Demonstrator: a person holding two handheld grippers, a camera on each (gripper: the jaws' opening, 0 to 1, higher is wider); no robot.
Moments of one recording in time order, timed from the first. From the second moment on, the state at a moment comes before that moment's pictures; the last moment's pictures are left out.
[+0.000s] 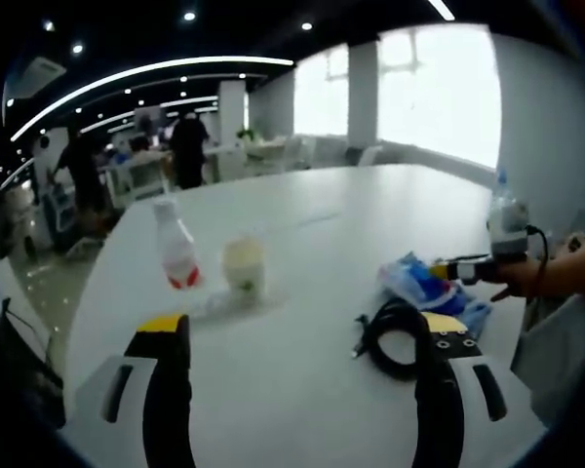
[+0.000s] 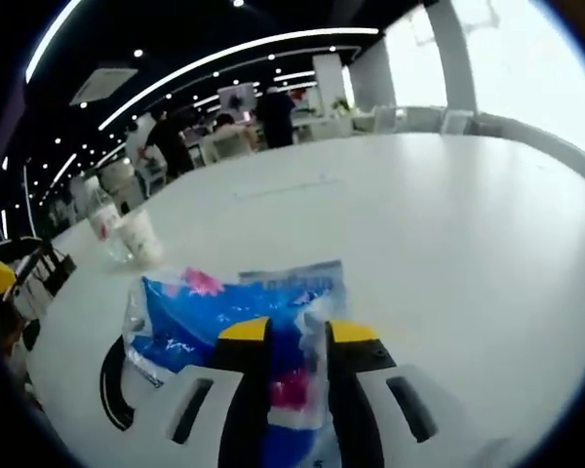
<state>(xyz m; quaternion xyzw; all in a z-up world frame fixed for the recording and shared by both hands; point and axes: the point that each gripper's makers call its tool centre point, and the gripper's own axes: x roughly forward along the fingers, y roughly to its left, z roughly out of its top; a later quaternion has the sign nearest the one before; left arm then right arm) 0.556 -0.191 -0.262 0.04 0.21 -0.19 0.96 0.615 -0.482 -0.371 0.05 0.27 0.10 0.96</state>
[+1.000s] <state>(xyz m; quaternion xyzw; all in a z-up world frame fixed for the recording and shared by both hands) 0.556 -0.192 -0.262 0.04 0.21 -0.20 0.96 0.622 -0.495 -0.353 0.04 0.29 0.07 0.95</state>
